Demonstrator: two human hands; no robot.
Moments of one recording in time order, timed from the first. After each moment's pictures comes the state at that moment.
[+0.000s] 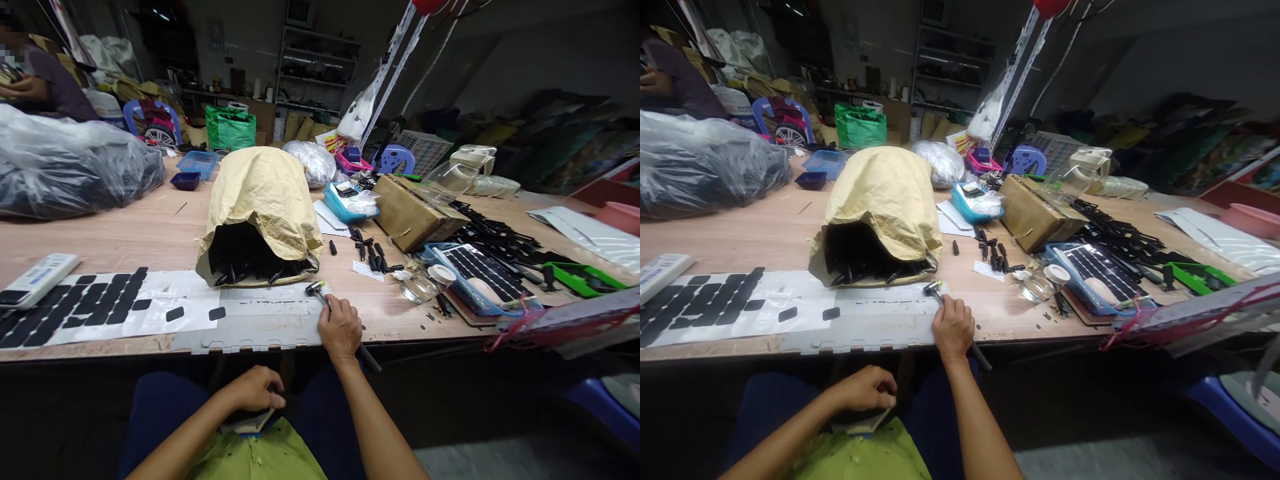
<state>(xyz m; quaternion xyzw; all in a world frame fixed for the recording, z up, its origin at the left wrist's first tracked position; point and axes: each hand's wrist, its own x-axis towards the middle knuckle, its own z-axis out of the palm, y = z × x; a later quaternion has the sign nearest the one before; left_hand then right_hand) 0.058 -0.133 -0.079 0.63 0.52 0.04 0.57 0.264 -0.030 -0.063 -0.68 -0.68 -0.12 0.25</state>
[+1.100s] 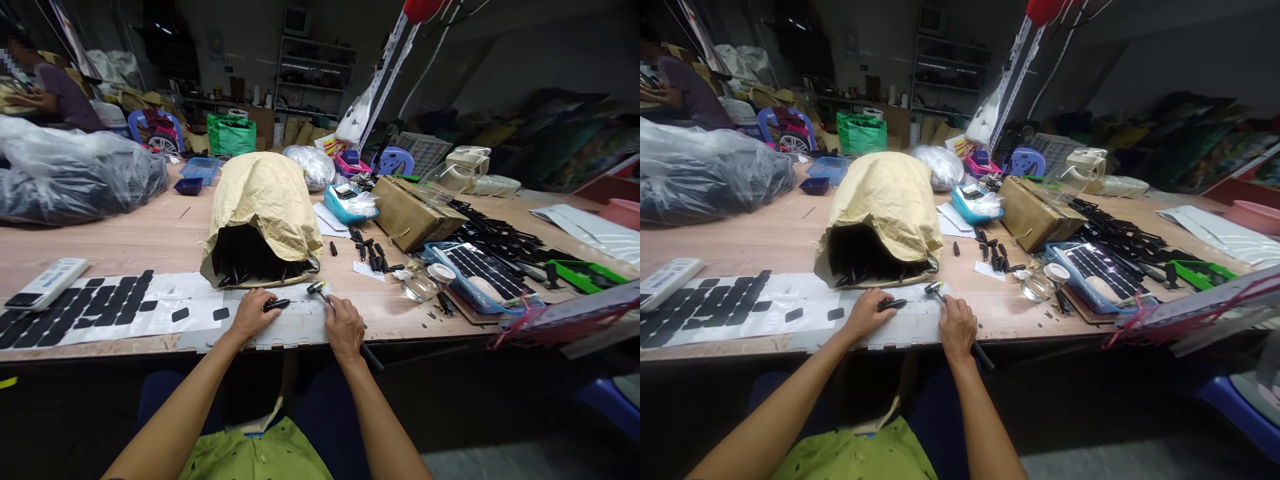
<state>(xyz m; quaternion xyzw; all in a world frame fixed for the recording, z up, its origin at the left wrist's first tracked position) 0.035 -0.037 -0.037 0.72 0.60 0.27 0.20 0.269 -0.031 -0.058 -0.68 -0.68 -0.04 0.28</state>
